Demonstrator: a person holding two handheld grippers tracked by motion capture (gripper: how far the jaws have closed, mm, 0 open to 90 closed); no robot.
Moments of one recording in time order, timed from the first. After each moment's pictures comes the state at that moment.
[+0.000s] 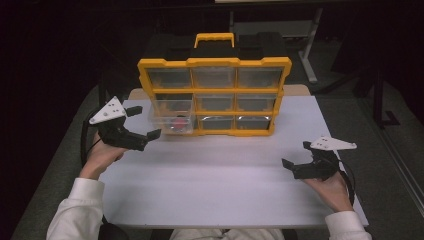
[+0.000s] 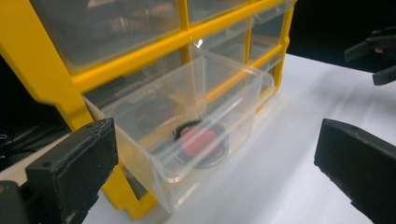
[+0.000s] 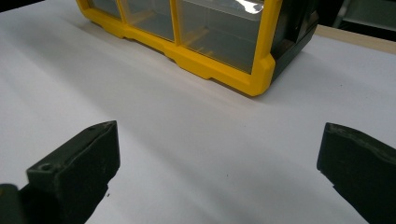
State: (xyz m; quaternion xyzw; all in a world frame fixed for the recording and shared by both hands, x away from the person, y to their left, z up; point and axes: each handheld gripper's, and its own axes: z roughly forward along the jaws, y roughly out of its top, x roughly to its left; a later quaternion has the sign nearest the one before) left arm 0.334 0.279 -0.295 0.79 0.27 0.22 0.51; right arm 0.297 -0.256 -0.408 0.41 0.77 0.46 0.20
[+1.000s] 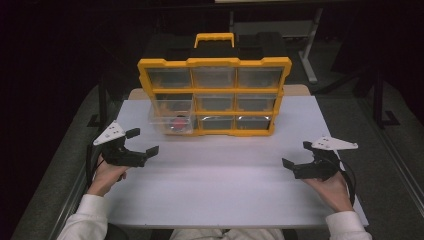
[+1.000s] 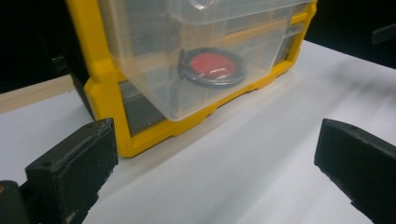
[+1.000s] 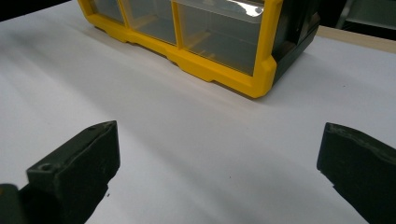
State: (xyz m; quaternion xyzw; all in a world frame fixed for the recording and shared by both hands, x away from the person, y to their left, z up) left arm 0.323 0.301 -0.364 0.76 0.34 0.19 0.51; right arm 0.296 -0.258 -0.407 0.41 0.76 0.46 0.19
